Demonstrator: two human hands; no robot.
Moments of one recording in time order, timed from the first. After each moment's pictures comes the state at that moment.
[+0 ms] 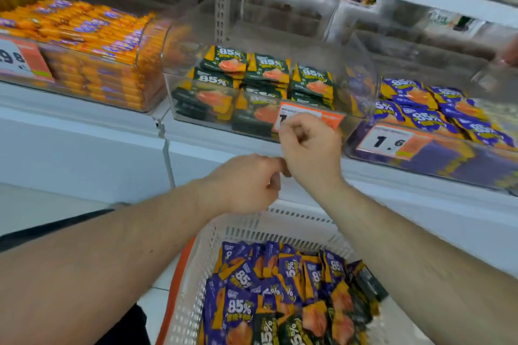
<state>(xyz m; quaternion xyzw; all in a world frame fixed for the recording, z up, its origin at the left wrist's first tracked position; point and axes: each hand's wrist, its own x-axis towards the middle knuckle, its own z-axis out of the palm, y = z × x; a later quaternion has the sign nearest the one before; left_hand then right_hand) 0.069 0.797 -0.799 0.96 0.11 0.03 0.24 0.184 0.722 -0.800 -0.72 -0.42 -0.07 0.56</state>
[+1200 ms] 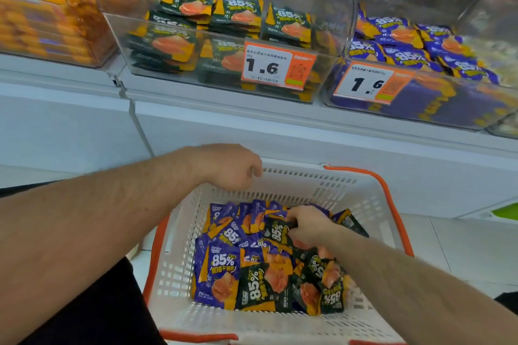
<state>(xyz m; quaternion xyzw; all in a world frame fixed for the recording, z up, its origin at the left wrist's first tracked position) 0.090 0.783 -0.837 0.95 0.09 -0.26 0.17 0.211 0.585 -0.986 -0.85 -0.40 0.34 -0.03</state>
